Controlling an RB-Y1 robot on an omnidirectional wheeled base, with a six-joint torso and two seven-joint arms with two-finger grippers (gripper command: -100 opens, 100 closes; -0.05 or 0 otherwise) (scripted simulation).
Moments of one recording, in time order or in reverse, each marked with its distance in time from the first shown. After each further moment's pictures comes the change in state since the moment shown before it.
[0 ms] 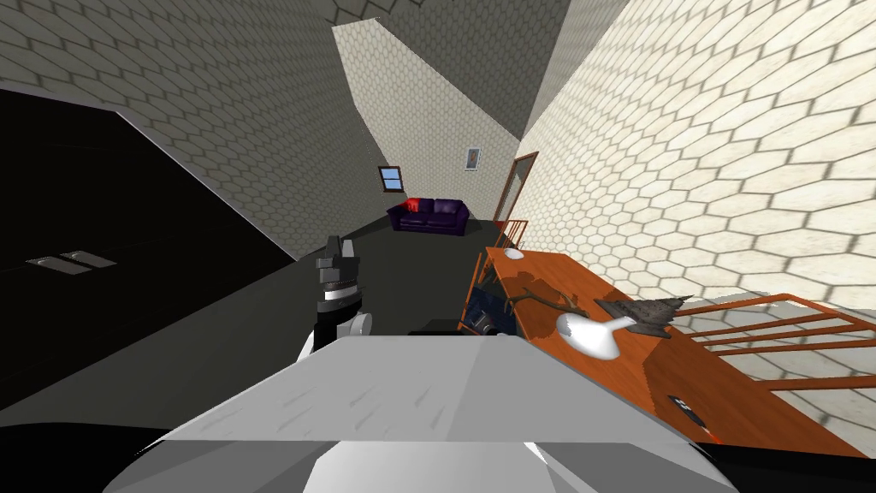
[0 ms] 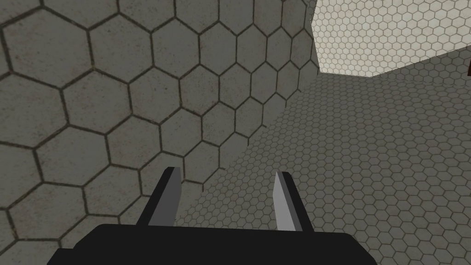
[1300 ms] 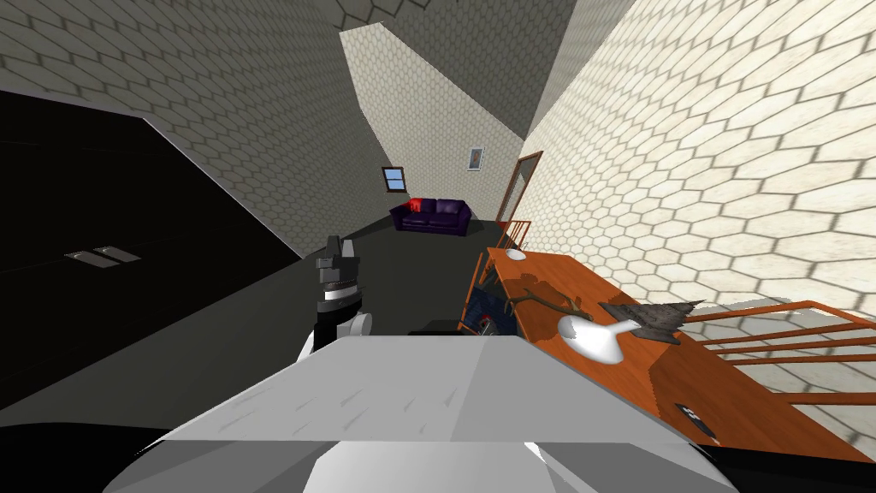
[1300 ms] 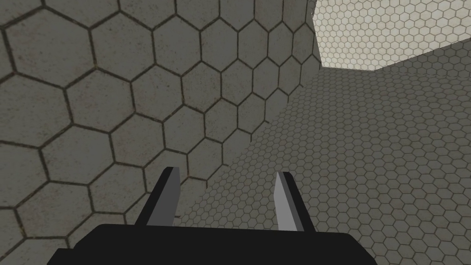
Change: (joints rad) left arm 0.000 0.000 0.000 0.000 0.000 0.000 0.000; right arm -0.025 -0.023 0.024 0.139 0.092 0.011 0.046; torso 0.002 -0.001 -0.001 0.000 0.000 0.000
